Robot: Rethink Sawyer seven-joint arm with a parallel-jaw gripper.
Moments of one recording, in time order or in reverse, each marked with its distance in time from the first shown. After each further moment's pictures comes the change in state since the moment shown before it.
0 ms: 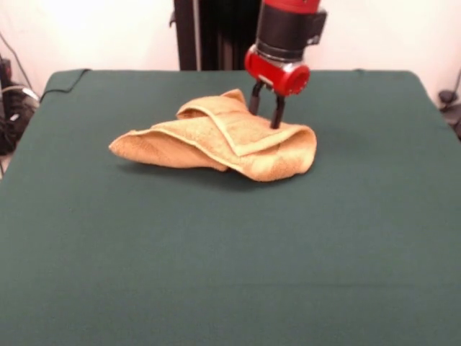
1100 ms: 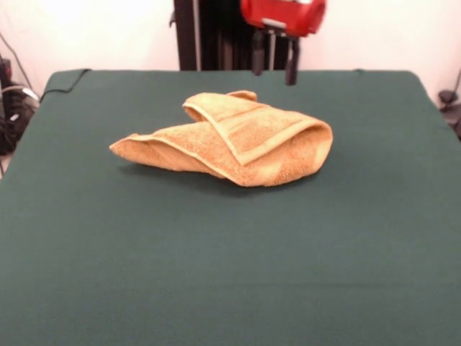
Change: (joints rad) arm -0.010 -0.284 0.002 -0.100 -0.082 0.367 -0.172
